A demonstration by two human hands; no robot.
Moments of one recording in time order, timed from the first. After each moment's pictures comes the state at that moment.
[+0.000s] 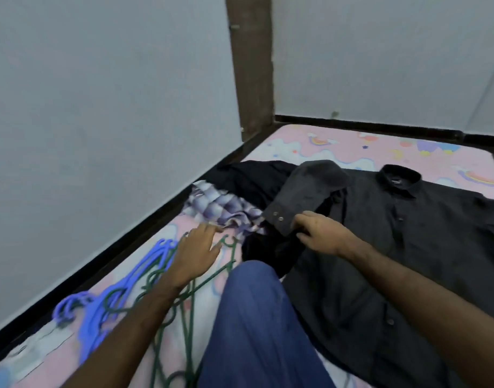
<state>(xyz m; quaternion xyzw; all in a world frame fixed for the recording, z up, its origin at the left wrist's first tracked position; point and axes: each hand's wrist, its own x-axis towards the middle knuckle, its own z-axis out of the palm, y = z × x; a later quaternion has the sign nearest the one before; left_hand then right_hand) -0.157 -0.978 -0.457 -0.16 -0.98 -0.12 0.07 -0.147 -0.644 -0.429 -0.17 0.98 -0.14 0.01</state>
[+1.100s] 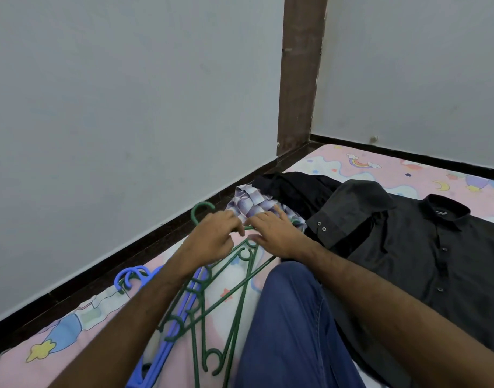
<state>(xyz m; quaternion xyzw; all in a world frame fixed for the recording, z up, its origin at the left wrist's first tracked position) -0.109 -1.062 -0.391 -0.31 -0.92 -0.12 0.21 -0.150 -0.848 -0.405 -0.34 0.93 -0.06 -0.09</state>
